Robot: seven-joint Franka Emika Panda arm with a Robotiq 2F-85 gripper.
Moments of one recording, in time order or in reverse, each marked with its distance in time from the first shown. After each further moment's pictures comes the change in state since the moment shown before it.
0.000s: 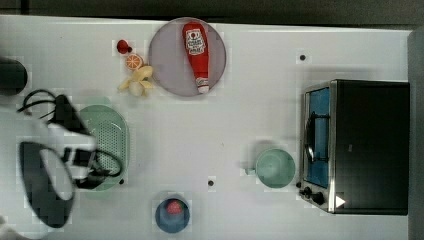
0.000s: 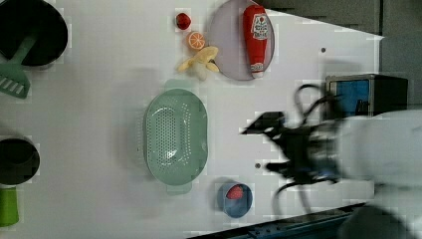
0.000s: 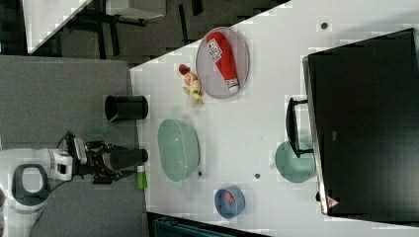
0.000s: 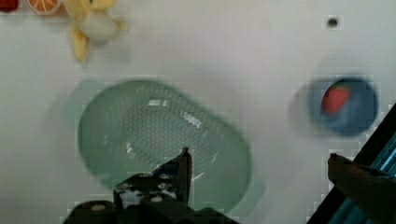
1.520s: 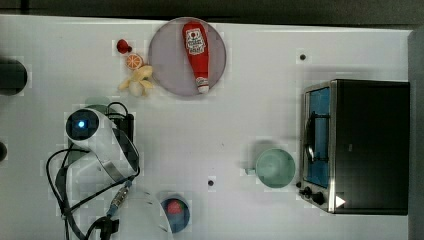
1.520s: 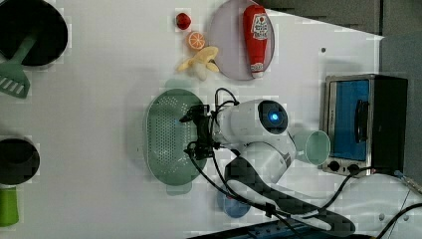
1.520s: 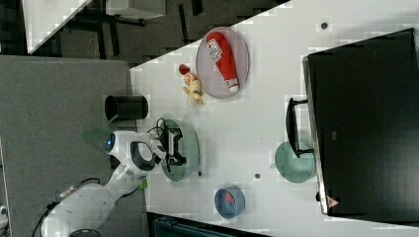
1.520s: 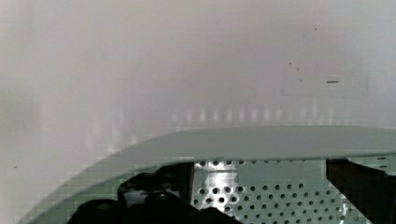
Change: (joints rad) arm 0.052 0.567 -0.104 -0.147 -0.175 0.684 0.600
